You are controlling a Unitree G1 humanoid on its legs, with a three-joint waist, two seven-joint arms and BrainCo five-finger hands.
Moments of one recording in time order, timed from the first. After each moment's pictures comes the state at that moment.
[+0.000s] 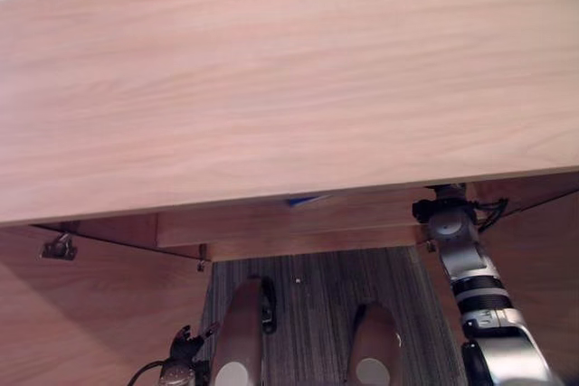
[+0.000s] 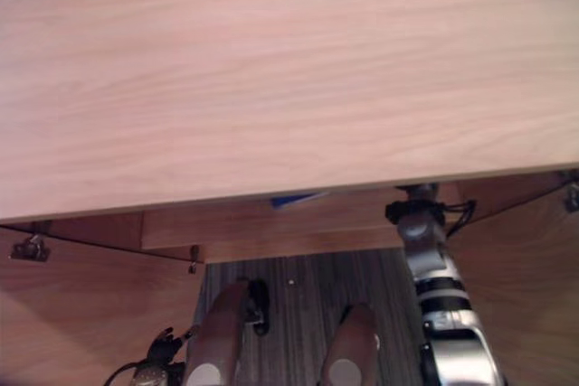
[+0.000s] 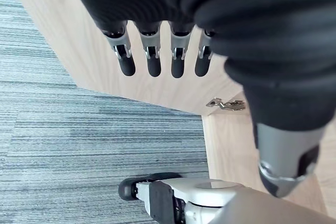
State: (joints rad) left arm 0.06 0.12 0.12 0.97 -0.04 -0.07 0.19; right arm -0.44 -0.45 0.00 0.41 -0.41 0.00 -0.30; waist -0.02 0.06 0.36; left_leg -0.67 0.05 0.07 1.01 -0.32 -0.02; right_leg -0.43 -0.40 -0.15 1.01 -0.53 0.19
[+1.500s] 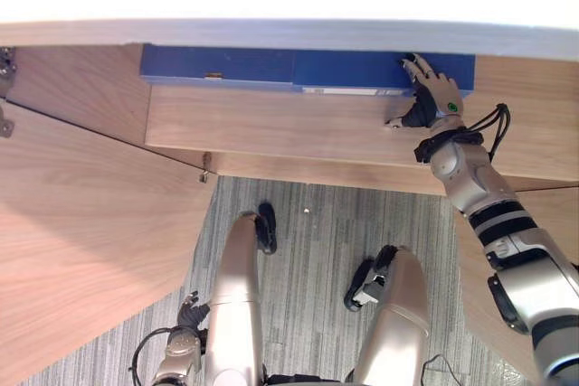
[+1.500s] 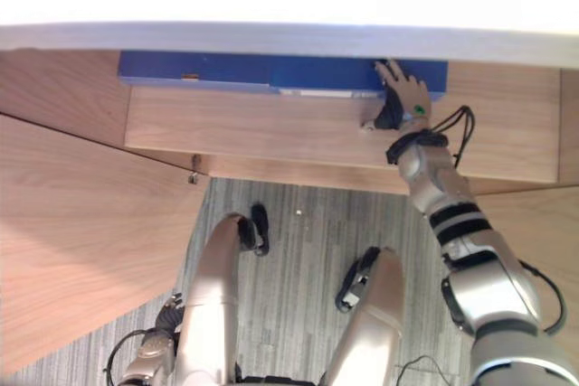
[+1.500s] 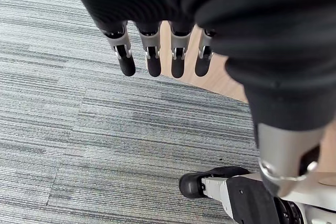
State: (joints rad) left arm -0.04 0.14 0.05 0.93 -0.13 -0.08 0.19; right arm -0.86 -0.66 0.40 0.65 -0.57 -0.02 -0.29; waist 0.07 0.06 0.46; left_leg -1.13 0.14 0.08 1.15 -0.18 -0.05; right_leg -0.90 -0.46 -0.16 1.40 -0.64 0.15
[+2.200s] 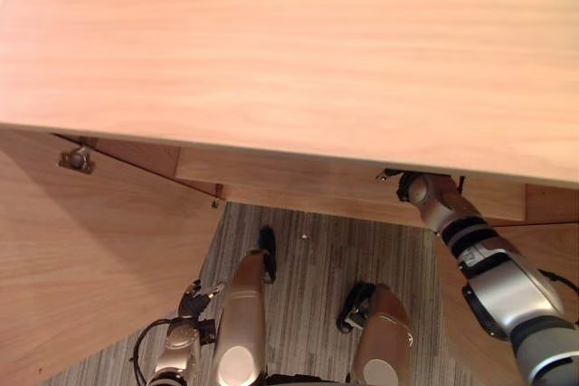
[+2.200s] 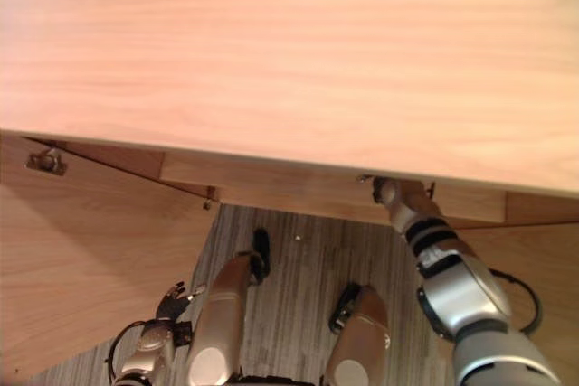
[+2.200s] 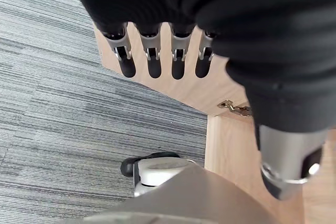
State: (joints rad) left arm -0.04 0.14 0.08 0.87 -0.13 -0.08 0.13; right arm -0.84 -0.51 0.51 0.88 -0.57 0.06 -0.12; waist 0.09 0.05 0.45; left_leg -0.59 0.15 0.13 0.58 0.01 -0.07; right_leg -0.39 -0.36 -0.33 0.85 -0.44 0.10
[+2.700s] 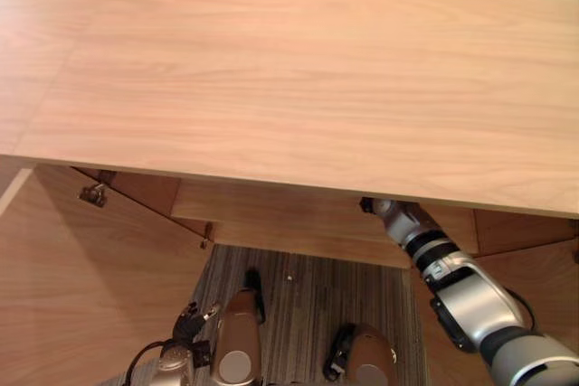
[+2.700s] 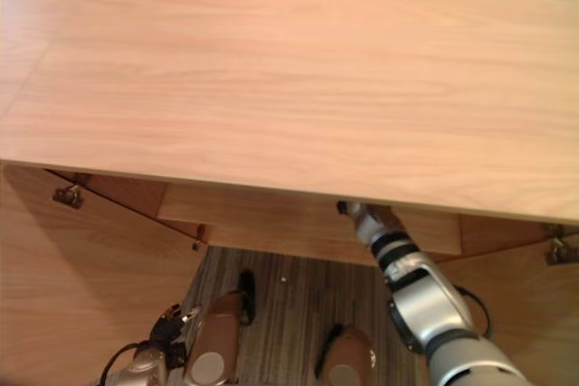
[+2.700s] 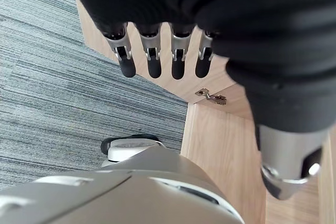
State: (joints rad) left arm 0.03 0.15 0.10 0.93 -0.13 -0.07 0.09; right arm -0.72 -0.32 0.41 0.78 -0.62 0.07 -0.09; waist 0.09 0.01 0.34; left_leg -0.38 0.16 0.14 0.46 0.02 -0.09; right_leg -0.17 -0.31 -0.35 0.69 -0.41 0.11
